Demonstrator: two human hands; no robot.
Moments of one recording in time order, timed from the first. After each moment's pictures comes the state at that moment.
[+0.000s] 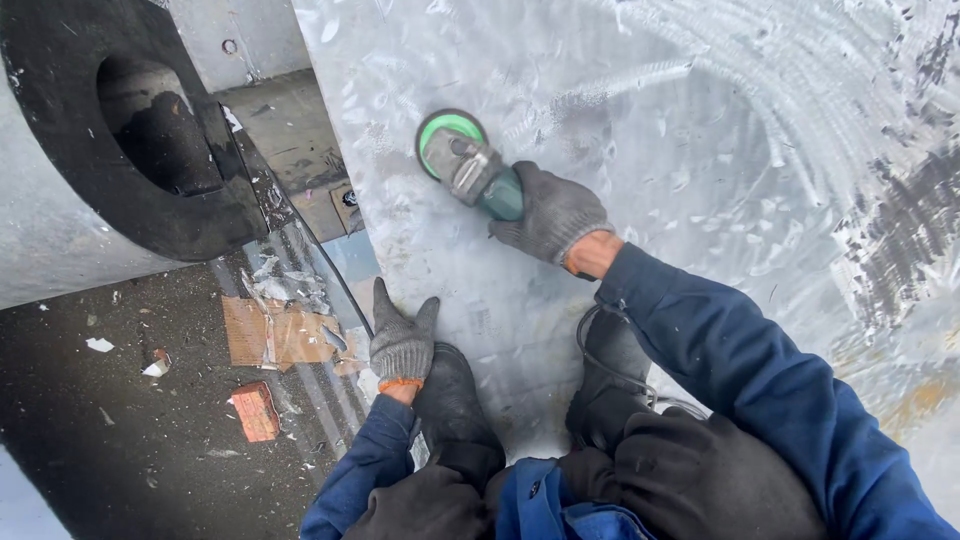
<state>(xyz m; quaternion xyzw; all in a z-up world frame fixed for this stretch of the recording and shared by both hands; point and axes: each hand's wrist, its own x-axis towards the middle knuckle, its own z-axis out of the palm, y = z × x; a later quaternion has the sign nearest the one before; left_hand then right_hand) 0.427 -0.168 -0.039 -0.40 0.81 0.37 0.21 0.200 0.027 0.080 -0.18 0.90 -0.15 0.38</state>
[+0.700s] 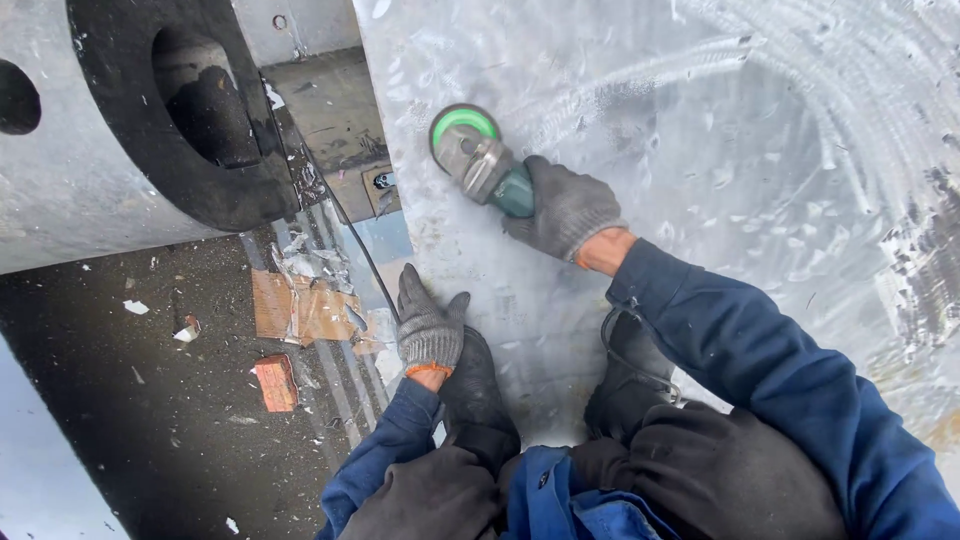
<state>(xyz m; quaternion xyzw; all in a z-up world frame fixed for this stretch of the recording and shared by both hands) 0.445 -0.162 -0.035 -0.31 0.88 0.33 0.15 0.215 0.008 0.073 -0.22 0.91 -0.13 0.32</state>
